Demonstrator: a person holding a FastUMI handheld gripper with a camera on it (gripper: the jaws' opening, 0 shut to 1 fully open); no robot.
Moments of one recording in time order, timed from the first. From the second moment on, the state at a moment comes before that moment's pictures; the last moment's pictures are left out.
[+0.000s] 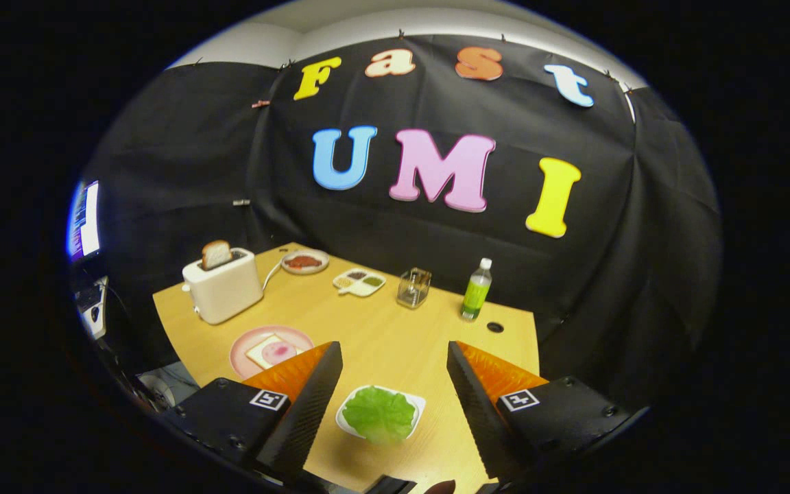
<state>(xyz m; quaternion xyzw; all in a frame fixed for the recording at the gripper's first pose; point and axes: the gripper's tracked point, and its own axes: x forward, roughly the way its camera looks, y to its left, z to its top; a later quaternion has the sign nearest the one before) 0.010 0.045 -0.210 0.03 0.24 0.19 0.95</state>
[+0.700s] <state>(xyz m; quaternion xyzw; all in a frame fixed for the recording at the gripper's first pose) -0.002 0.092 -0.408 -0.01 0.43 0.25 0.87</state>
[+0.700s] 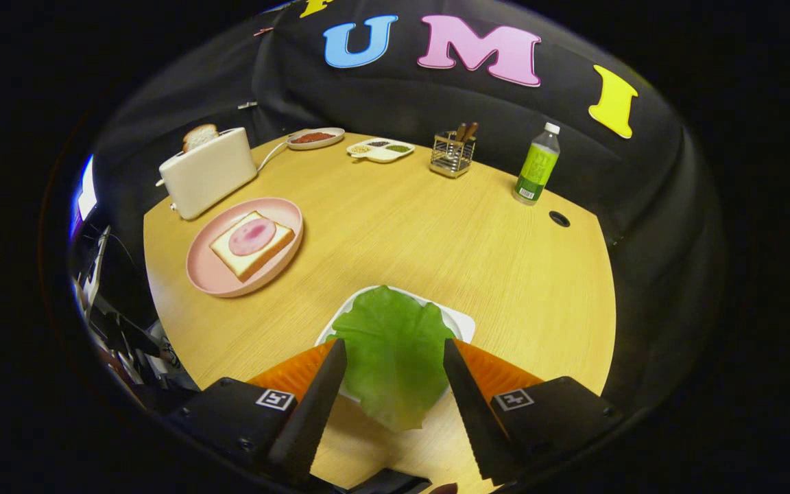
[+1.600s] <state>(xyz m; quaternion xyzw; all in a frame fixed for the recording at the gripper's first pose) 0.007 0.101 -0.464 0.00 0.49 0.24 0.84</state>
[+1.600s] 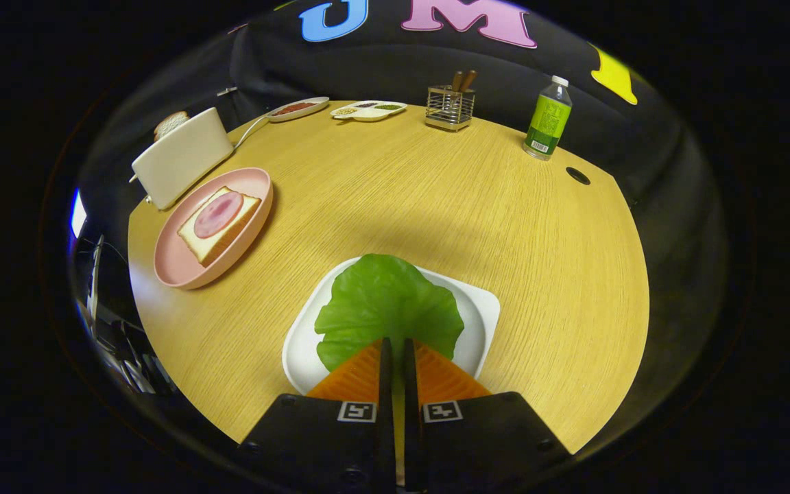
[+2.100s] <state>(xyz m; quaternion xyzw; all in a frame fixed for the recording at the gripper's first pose) 0.004 0.122 -0.349 0.06 0.42 0.23 0.87</state>
